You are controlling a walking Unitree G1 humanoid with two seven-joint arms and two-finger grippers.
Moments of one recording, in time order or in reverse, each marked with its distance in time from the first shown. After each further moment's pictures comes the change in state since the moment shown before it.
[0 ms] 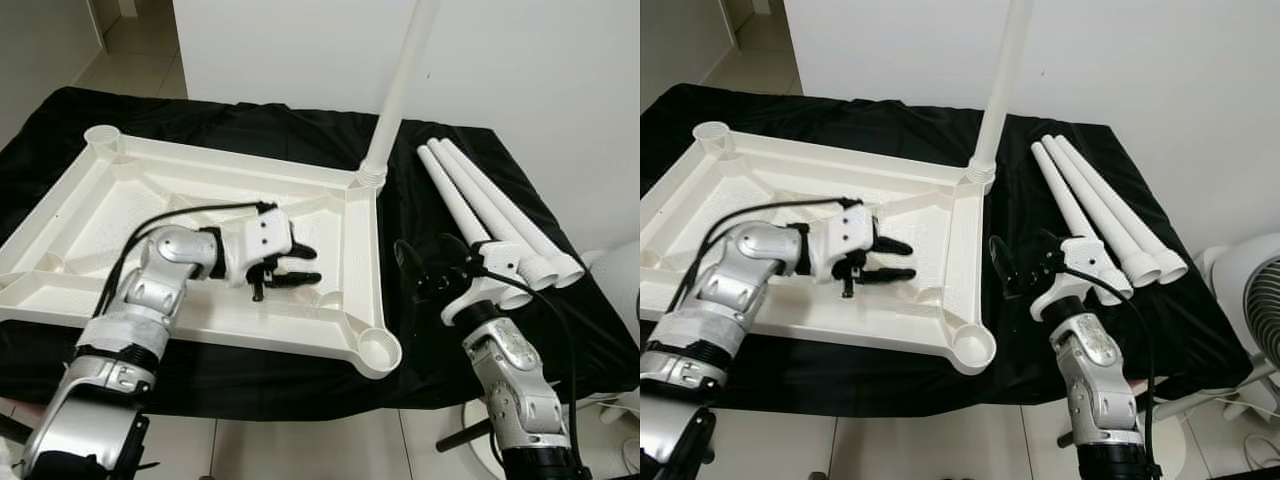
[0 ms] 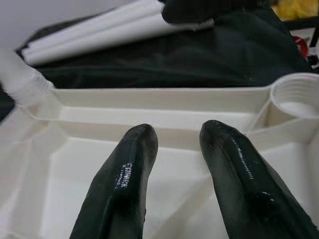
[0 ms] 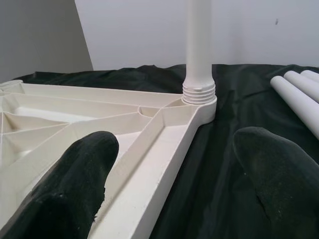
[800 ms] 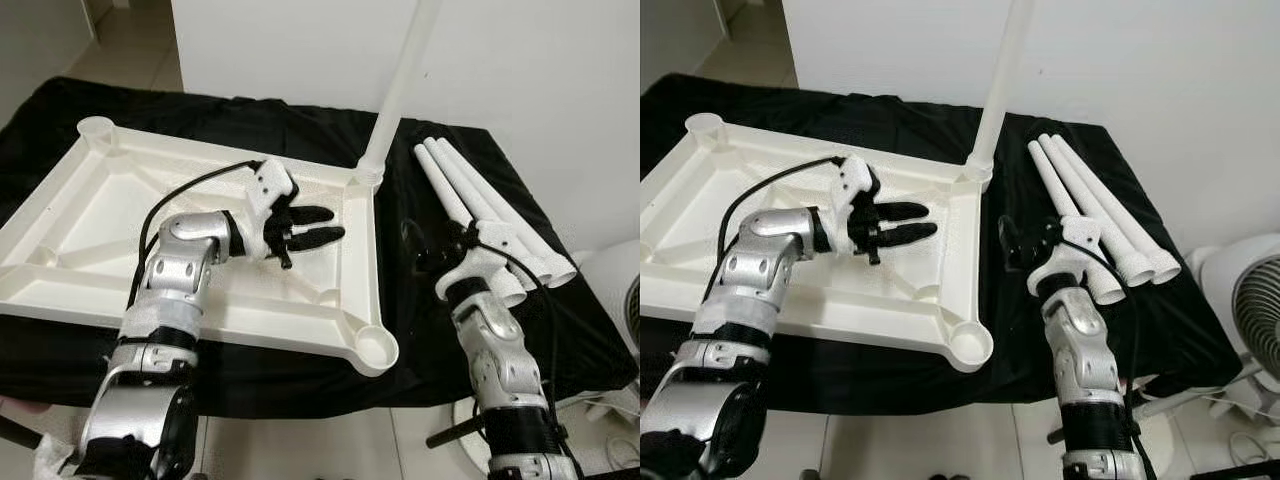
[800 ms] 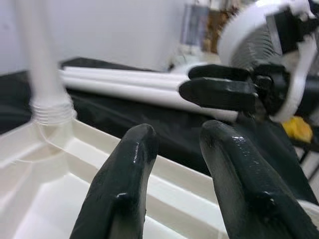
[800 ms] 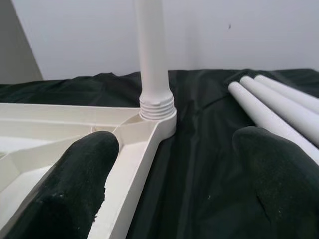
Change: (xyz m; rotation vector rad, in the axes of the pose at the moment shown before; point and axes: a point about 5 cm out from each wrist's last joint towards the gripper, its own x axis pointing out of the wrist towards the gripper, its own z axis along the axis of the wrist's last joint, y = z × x) left arm 0.013 0.030 0.003 -0.397 -0.209 0.361; right arm 0.034 -0.015 0.001 0.009 -0.016 -0.197
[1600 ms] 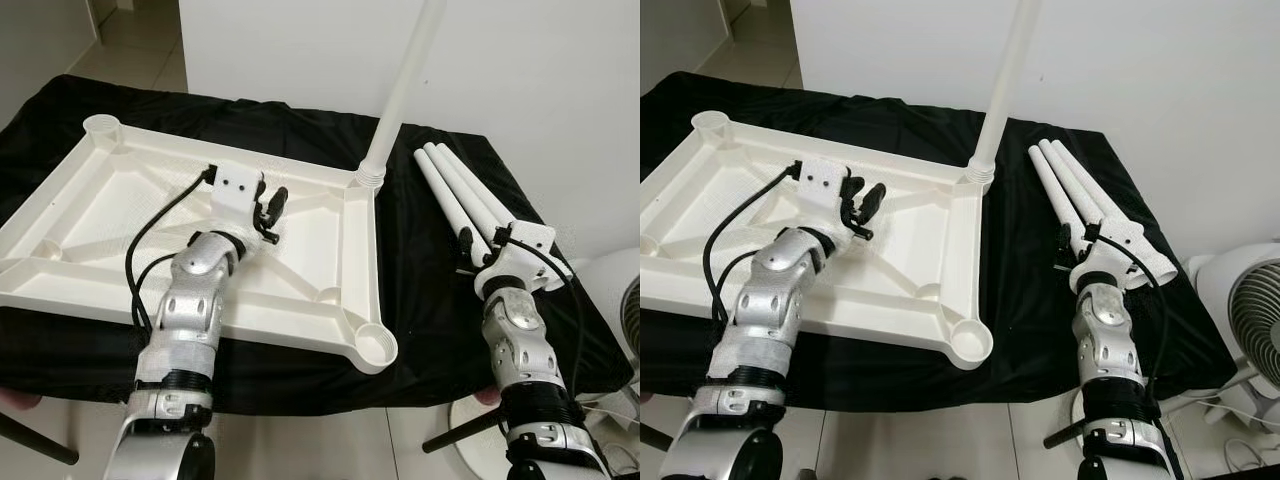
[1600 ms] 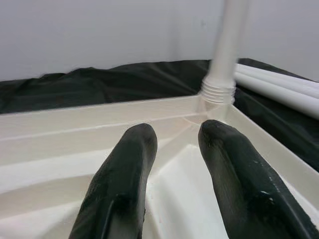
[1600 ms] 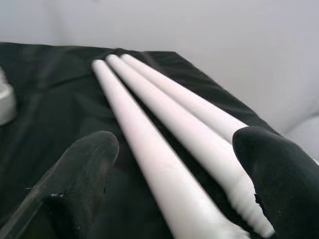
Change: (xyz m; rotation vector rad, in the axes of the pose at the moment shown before) left arm -0.009 -0.025 -0.026 0.004 -0.003 0.539; right arm -0.005 -0.073 -0.013 -0.181 0.094 -0.453
